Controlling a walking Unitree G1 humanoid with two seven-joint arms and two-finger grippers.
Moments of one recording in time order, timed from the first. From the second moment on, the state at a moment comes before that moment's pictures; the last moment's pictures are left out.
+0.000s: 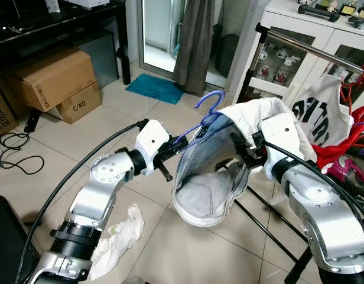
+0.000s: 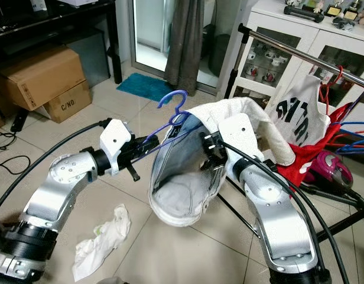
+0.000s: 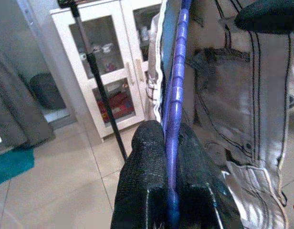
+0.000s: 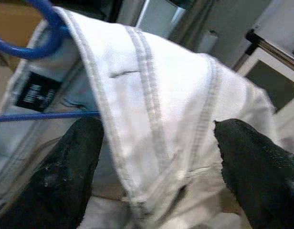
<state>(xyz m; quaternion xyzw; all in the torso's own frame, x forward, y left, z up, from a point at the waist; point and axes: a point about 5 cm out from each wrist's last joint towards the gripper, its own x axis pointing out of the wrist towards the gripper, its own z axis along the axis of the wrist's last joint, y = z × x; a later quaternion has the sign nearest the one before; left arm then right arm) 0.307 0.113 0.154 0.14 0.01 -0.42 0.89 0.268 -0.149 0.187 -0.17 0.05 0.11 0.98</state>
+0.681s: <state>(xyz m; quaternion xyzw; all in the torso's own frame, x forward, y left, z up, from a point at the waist) 0.305 0.106 0.161 0.13 0.00 -0.42 0.90 0.273 -0.148 0.187 -0.16 0.05 0.09 0.98</state>
